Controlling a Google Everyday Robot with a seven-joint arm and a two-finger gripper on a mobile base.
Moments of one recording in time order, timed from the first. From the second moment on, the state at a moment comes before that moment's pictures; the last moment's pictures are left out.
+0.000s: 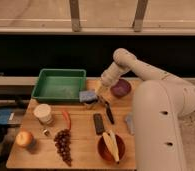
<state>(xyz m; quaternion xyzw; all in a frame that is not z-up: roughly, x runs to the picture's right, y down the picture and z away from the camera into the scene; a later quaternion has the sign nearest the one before) 0.028 0.019 0.856 -0.49 0.06 0.63 0.60</state>
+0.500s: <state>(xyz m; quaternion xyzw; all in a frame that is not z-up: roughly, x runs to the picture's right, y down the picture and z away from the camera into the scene) 0.040 0.021 0.868 -0.48 0.07 0.64 0.60</state>
